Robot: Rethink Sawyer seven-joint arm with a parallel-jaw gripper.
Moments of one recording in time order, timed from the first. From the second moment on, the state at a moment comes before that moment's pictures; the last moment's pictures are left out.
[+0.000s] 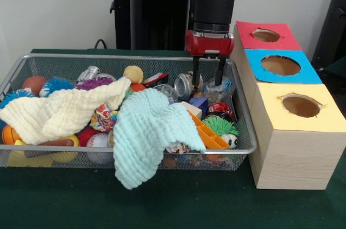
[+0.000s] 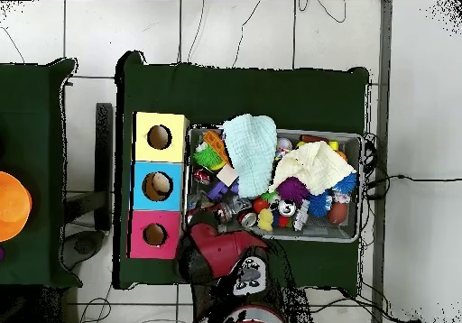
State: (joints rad) arm -0.04 -0.53 -0.13 1.95 -0.35 -0.24 1.76
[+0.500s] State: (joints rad) arm -0.05 -0.58 -0.11 1.95 -0.35 -0.24 1.76
